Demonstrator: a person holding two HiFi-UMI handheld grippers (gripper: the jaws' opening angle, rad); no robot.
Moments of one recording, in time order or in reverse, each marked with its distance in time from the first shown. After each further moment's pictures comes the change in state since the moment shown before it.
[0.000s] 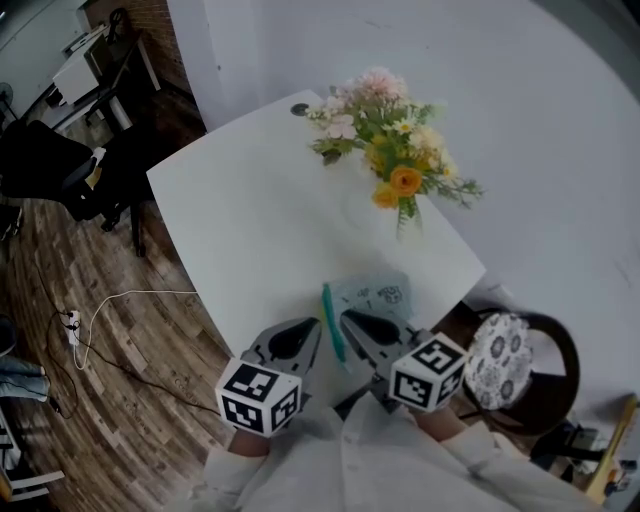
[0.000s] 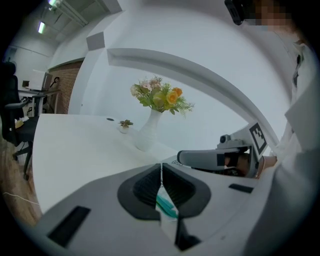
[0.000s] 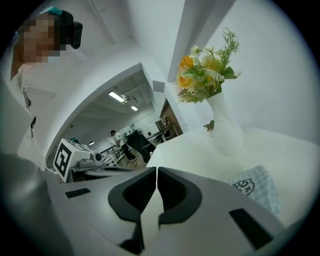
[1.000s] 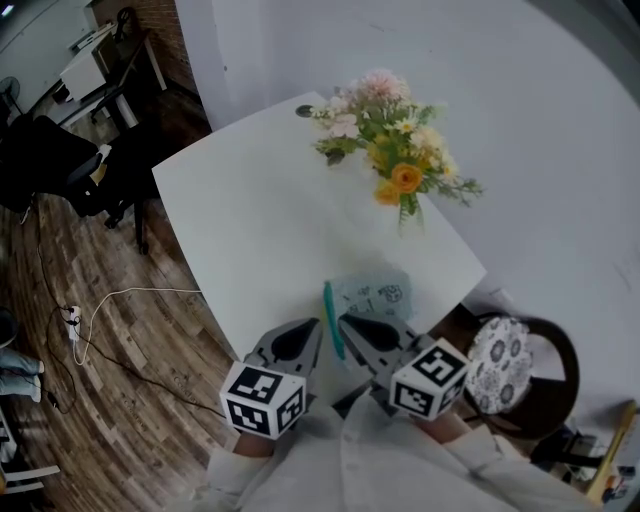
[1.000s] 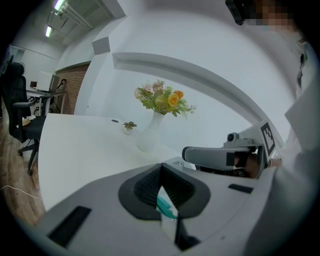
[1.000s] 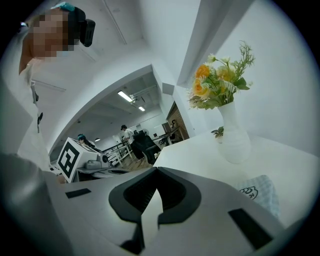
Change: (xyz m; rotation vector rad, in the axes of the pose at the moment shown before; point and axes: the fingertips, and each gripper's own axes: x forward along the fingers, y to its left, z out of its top) left arm -0.003 -0.005 -0.003 -0.030 -0.026 0.052; right arm -0.009 0.022 0.007 -0.097 -0.026 0.056
